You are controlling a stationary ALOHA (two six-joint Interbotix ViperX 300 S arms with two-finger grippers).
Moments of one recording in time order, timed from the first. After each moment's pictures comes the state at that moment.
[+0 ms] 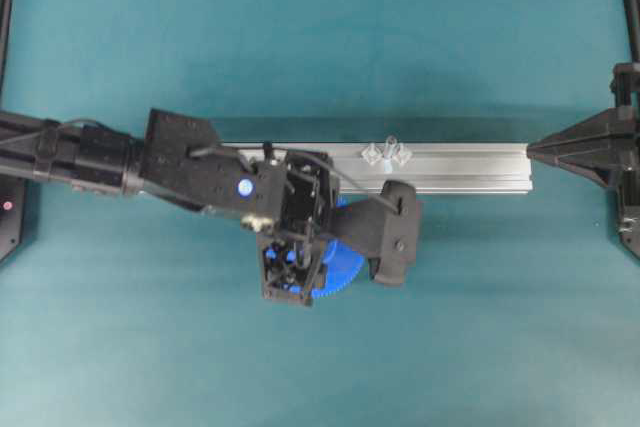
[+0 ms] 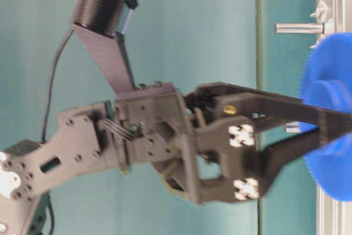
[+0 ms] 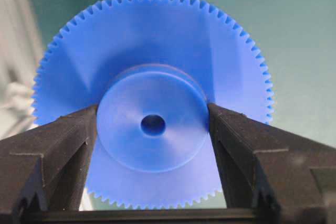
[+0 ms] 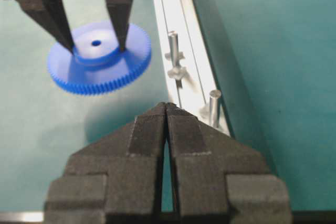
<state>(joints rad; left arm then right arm) -0.10 0.27 0.04 0.02 0.97 0.06 -0.08 -1.09 1.29 0.02 0.06 0.09</state>
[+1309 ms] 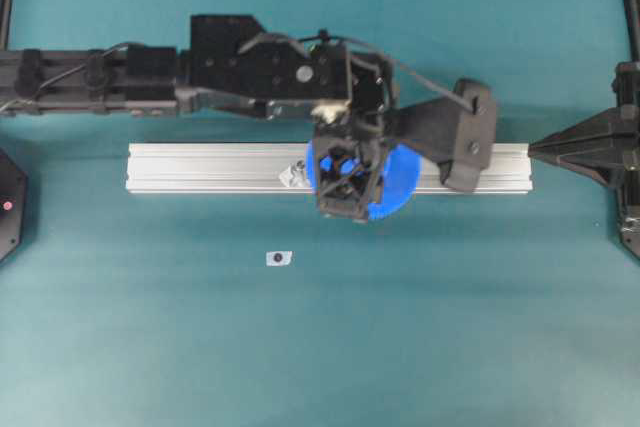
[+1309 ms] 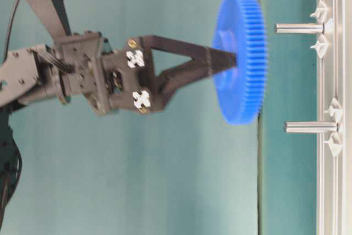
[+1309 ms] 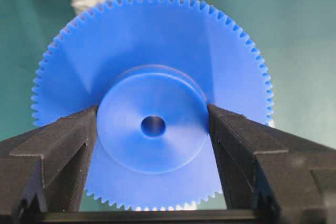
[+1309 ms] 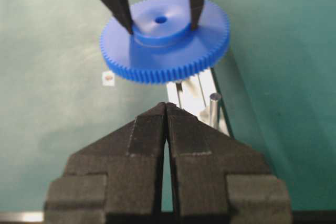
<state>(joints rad) 0.05 0.40 -0.38 0.02 1.24 0.25 -0.08 -1.10 1.29 0.02 0.06 0.09</state>
